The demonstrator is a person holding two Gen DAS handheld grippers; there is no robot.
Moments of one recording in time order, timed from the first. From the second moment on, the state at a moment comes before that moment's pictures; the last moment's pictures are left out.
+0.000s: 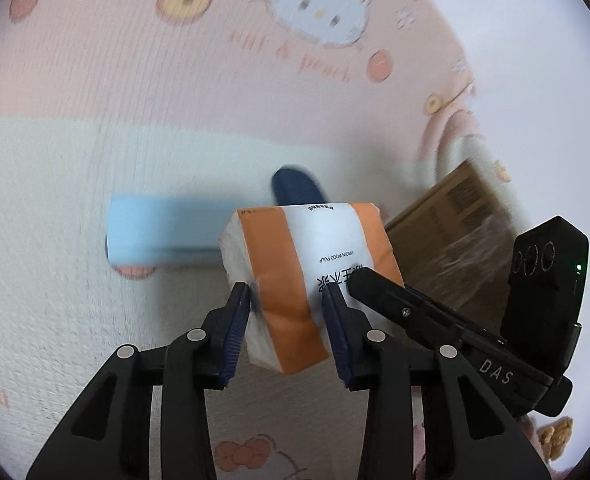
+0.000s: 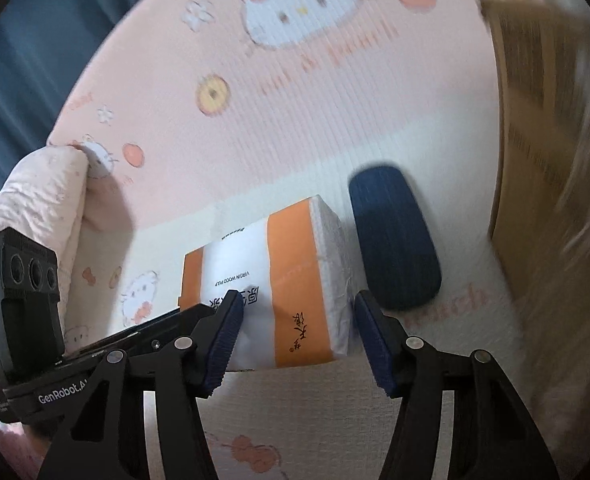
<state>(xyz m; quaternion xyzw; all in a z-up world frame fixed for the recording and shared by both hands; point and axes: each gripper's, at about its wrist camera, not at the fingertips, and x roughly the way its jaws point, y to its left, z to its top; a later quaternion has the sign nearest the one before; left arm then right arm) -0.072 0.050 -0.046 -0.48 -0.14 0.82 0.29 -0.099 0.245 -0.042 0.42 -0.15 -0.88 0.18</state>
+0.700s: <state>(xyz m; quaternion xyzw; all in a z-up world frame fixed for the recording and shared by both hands) -0.044 0.135 0.052 -0.39 -0.11 0.83 0.40 -0.043 0.323 0.064 0.33 -0.14 -0.93 0.10</state>
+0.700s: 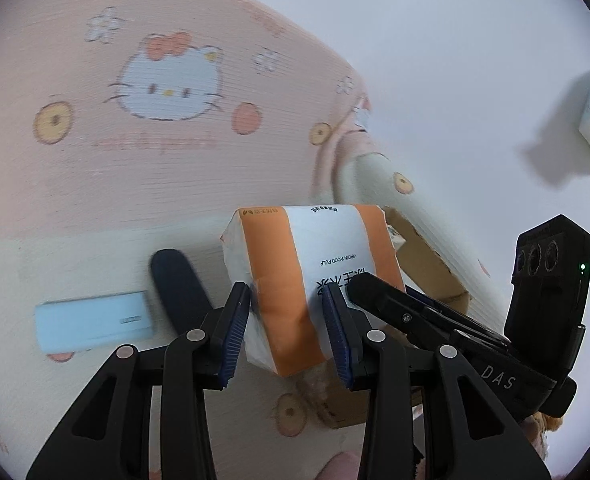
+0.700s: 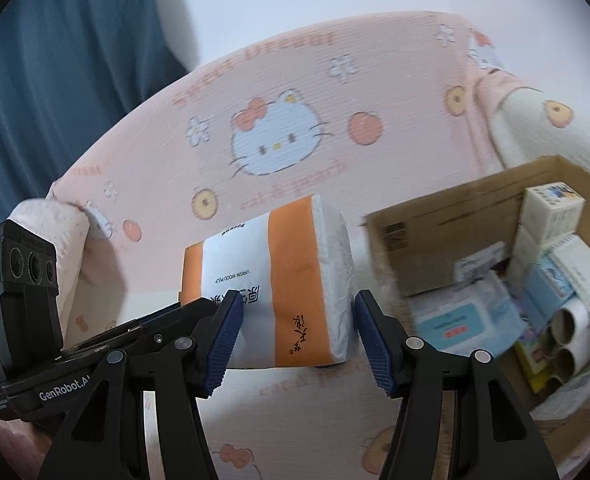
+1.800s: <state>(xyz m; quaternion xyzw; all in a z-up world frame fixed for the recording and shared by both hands) -0.051 0.367 0.023 -0.61 0.07 0.65 0.44 -0.074 0.511 0.031 0.56 -0.19 -0.81 0.06</state>
